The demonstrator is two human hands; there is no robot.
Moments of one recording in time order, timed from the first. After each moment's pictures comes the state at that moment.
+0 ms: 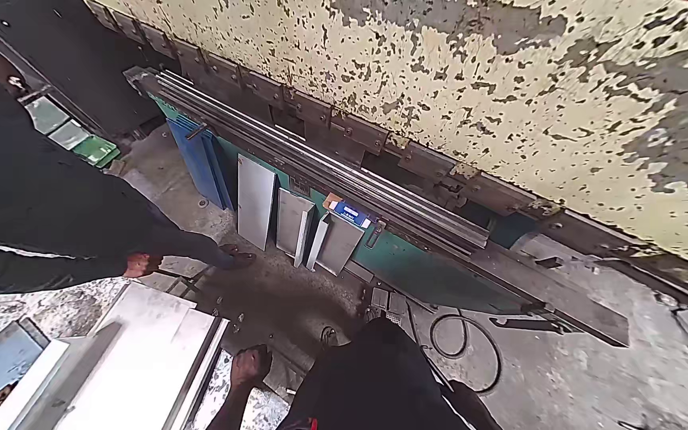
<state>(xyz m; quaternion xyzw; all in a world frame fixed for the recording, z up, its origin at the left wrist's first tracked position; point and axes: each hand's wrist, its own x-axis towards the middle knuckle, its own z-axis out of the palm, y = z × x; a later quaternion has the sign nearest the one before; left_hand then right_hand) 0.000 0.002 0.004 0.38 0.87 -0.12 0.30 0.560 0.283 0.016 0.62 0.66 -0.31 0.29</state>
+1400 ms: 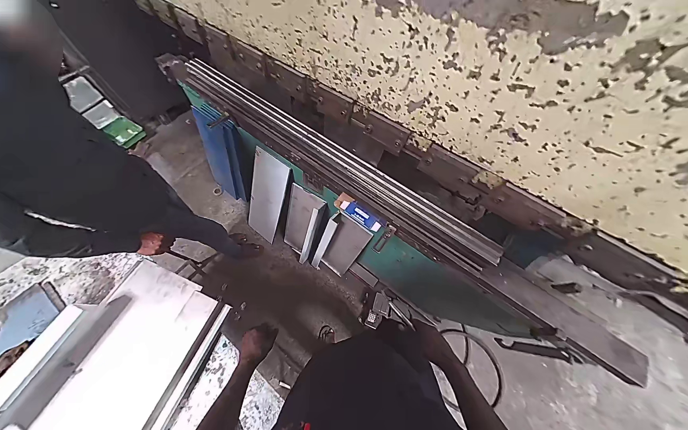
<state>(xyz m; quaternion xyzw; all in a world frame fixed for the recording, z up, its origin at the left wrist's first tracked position) -0.001 0.032 0.004 0.28 0.89 0.05 0.35 0.367 0.371 0.119 0.49 0.78 -0.34 0.21</state>
